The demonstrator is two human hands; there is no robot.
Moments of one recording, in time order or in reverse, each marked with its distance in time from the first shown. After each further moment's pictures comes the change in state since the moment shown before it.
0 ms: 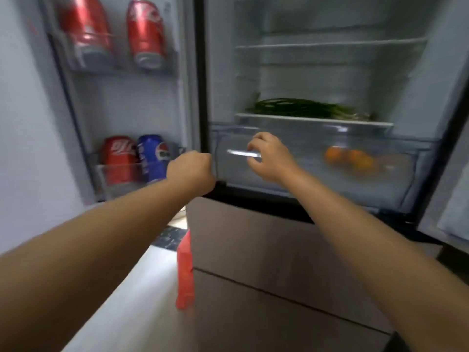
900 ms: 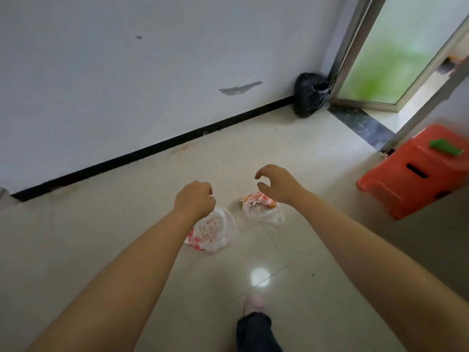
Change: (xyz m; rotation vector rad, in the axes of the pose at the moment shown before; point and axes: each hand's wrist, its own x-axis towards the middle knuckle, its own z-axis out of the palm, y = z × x) left_hand -0.606 -0.554 0.050 -0.140 -0.454 -0.951; right_hand -0.300 -0.637 0.345 0.403 -0.950 -0.423
